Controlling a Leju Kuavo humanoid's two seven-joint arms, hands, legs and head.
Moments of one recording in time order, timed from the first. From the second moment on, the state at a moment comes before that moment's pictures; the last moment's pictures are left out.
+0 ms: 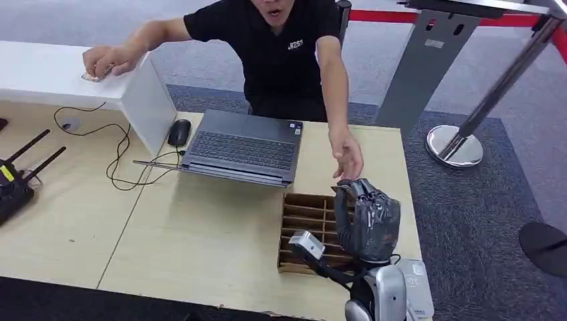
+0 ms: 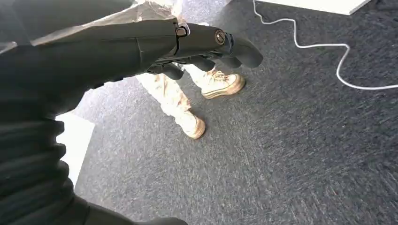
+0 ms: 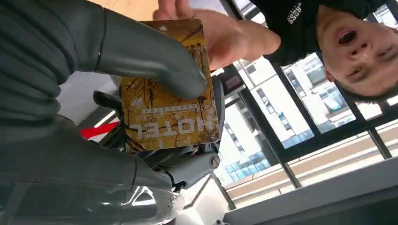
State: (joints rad) left arm -0.05 0.04 -0.72 -0.33 -0.45 0.70 0.51; right arm -0.03 0.05 0.38 -1.68 1.35 -0.70 0.19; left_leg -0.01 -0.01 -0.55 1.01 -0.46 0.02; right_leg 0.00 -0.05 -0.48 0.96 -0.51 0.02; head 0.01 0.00
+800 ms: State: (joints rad) left arm -0.06 0.04 -0.76 -0.33 -0.42 0.70 0.50; right arm -0.07 0.13 0.30 -1.59 1.33 -0.70 0.11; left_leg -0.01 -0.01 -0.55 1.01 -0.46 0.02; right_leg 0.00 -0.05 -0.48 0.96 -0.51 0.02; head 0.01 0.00
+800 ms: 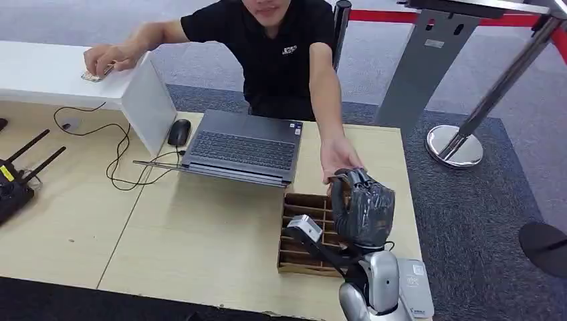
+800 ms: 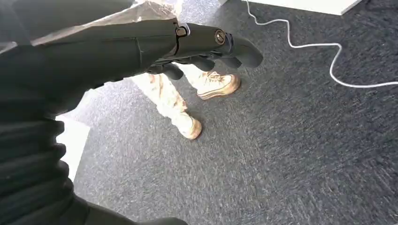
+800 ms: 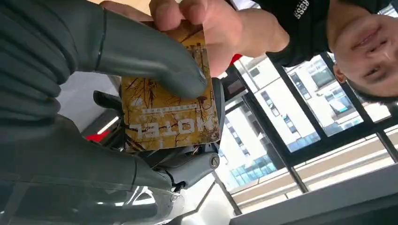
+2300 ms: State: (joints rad) left arm -0.05 0.05 -0.79 -0.33 -0.41 0.70 0.54; right arm 0.04 0.25 0.11 -1.69 1.20 -0.70 -0.23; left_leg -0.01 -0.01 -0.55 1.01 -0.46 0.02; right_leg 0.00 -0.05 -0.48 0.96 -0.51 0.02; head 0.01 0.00
